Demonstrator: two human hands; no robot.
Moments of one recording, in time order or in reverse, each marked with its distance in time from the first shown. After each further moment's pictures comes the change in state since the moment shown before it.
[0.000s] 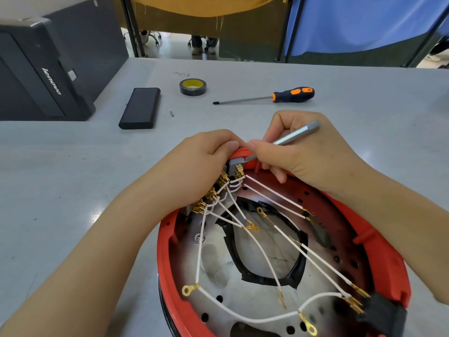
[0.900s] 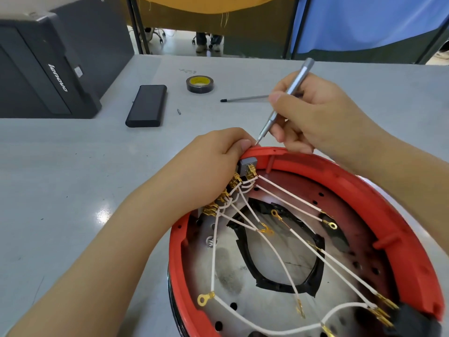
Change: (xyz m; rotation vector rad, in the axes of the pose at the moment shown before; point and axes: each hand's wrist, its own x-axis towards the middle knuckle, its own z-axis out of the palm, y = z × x) left_hand 0.002 -0.001 0.000 0.007 -0.011 0.008; right_hand 0.026 -0.019 -0.005 0.129 -0.054 0.024
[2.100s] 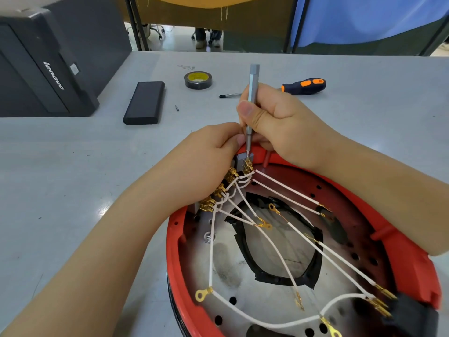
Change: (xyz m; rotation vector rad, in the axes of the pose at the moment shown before) left_hand 0.000 0.002 0.000 -0.025 -0.002 -0.044; right_hand 0.013 0.020 0.021 -0.152 -0.152 -0.171
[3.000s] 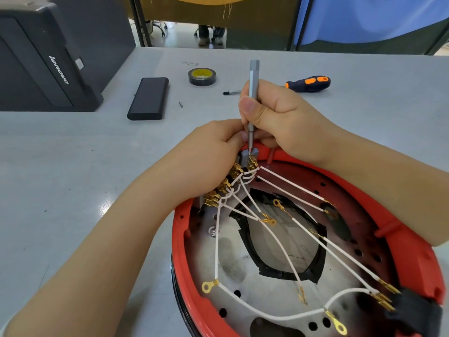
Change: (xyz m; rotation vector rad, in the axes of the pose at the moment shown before) left_hand 0.001 0.001 -0.002 -0.033 0.000 -0.017; right_hand 0.004 -0.001 0.002 0.099 -0.059 0.010
